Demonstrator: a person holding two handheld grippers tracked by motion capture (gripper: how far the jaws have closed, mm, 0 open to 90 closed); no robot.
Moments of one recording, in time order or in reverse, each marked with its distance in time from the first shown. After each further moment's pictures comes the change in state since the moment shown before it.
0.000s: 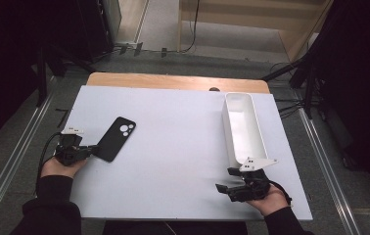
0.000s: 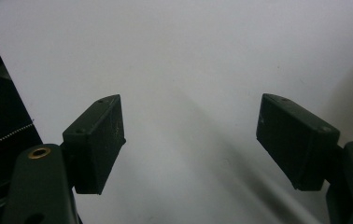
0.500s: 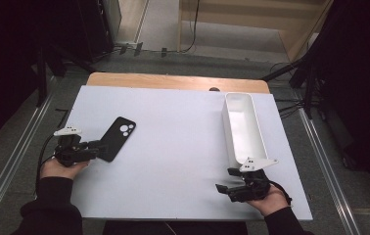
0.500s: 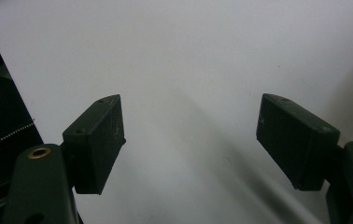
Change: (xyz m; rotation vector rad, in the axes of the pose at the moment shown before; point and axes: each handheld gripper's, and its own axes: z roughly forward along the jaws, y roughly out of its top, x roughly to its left) left arm -0.012 0.003 -0.014 -0.130 -0.184 0.042; right arm 0.000 0.000 0.000 0.002 0.004 -0.003
